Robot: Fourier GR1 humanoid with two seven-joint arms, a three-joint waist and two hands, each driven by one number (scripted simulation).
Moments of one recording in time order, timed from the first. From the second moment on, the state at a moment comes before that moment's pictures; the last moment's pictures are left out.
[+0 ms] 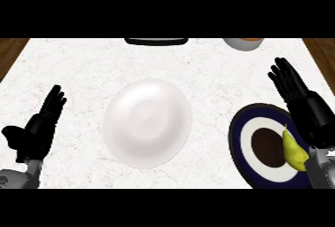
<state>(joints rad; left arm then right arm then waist) -0.10 0.57 -0.27 -1.41 0.41 0.33 -0.12 -0.19 -0.38 0.06 -1.69 -0.22 0.02 0.07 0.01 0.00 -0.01</state>
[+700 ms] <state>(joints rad) -0.07 0.51 -0.26 -1.34 0.38 0.21 -0.19 -0.05 -0.27 0.02 -1.59 0.01 -0.22 -0.13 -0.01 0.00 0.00</state>
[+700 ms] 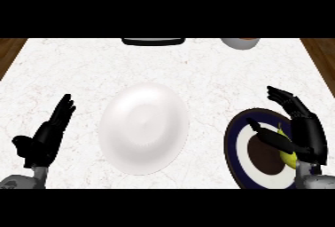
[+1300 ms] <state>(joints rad) -0.06 0.47 -0.23 -1.33 0.34 0.17 -0.20 0.26 -0.28 -0.01 -1.73 0.18 -0.34 -0.27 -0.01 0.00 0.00</state>
